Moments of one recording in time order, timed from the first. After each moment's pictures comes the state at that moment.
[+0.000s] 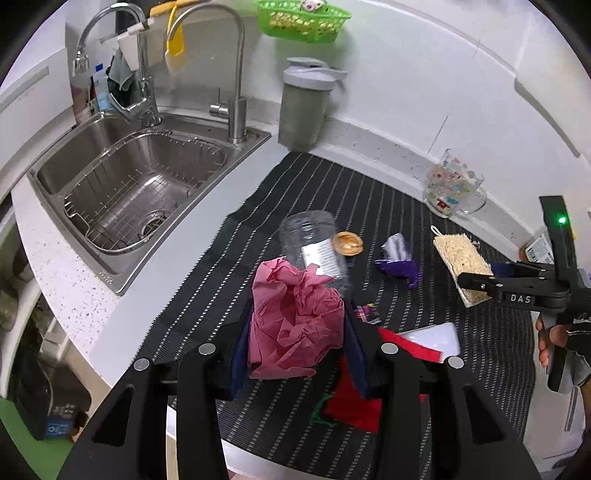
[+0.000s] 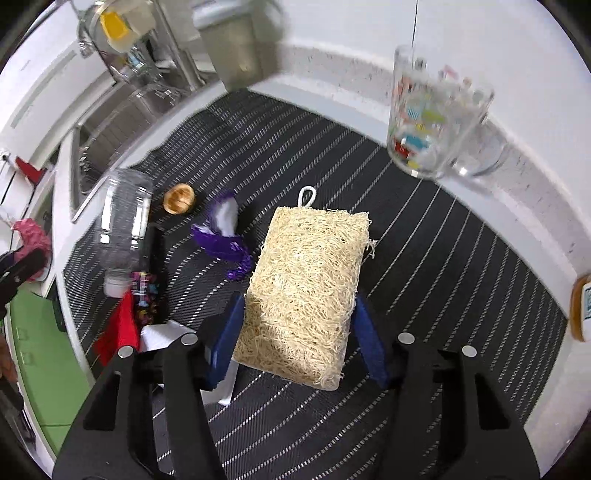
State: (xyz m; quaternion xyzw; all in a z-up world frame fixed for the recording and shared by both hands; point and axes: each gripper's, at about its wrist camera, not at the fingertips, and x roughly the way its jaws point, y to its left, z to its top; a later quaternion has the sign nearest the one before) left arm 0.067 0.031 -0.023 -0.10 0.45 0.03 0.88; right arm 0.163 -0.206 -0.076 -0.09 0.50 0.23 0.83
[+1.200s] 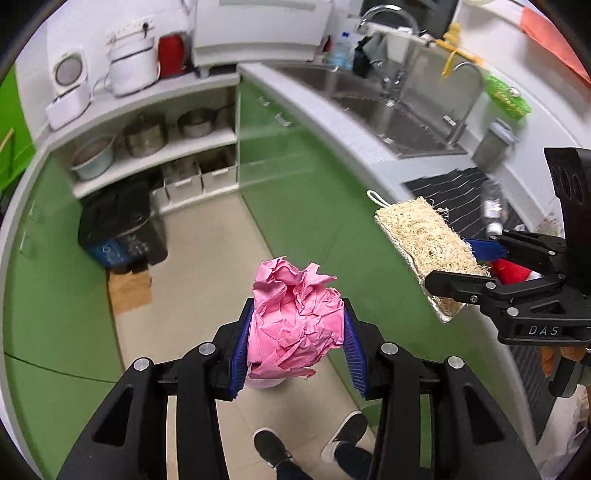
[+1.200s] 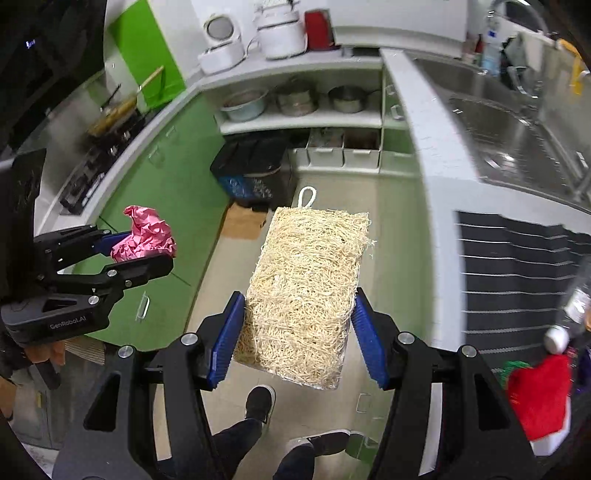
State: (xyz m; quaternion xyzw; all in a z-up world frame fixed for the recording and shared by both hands) left arm -0.290 0.113 -0.057 -0.26 0.42 0.32 0.81; right arm -0.158 0.070 -0.103 -0.31 0.40 0.60 0.61
